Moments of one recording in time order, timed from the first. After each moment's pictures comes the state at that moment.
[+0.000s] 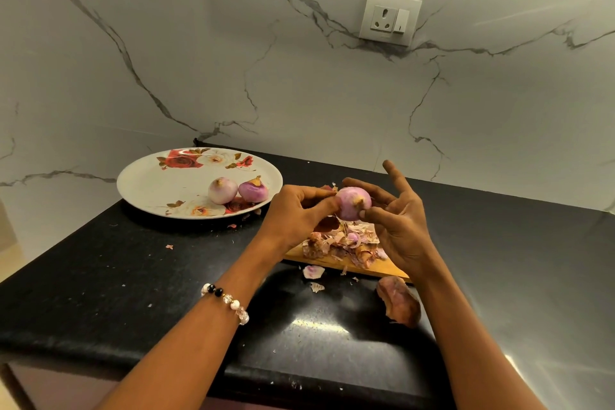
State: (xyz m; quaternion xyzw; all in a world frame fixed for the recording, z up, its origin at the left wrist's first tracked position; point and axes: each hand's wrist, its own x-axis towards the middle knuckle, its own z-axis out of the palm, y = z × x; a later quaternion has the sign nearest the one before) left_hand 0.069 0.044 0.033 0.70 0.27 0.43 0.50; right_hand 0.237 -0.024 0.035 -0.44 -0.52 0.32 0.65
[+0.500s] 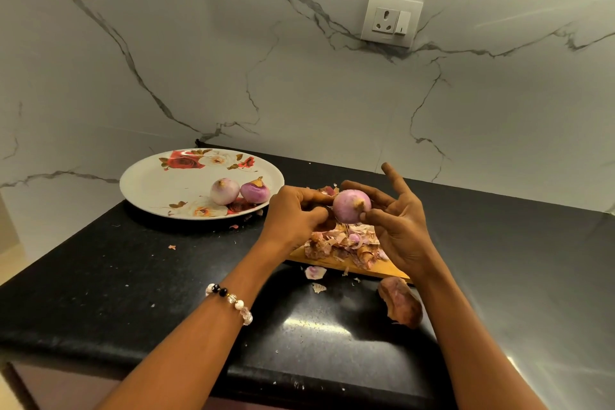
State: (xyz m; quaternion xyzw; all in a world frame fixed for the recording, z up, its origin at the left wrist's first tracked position) left_hand 0.069 0.048 0.028 0.70 0.32 0.45 0.45; right_hand 0.232 -0.025 0.038 -0.43 -0.52 0.34 0.66
